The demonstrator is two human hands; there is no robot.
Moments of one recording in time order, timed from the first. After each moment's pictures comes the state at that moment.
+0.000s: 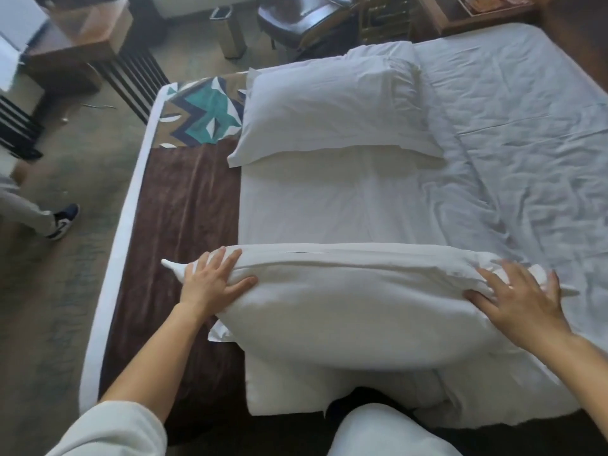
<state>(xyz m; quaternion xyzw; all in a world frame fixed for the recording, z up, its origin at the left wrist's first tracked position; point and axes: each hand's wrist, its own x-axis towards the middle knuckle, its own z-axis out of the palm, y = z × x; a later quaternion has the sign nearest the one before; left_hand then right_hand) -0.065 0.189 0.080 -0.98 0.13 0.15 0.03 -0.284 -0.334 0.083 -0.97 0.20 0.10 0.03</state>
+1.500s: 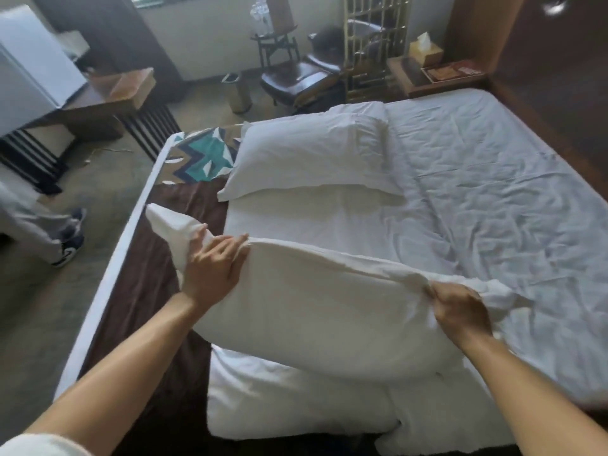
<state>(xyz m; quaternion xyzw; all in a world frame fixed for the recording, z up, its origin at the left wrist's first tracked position) -0.120 0.049 0.180 -0.88 0.33 -0.33 -0.05 -0.304 -0.385 0.090 -0.98 0.15 -0.04 0.13</state>
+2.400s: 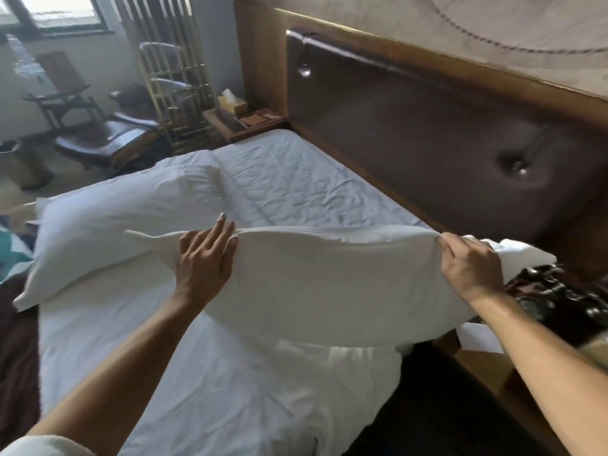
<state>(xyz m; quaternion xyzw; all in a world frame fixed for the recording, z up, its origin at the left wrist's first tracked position) -0.115 -0.238 0.195 -0.79 0.48 -0.31 -0.23 -0.486 -0.554 0.213 -0.85 0.36 -0.36 -0.11</state>
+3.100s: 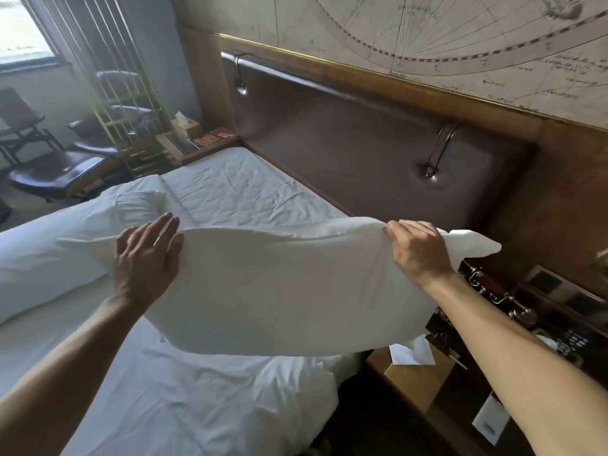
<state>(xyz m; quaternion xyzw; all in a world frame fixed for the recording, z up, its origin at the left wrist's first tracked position) -0.198 -0.384 0.236 -0.79 0.46 -0.35 -0.19 -0.578 -0.715 0.227 -0.88 0.28 -0.37 -0.10</state>
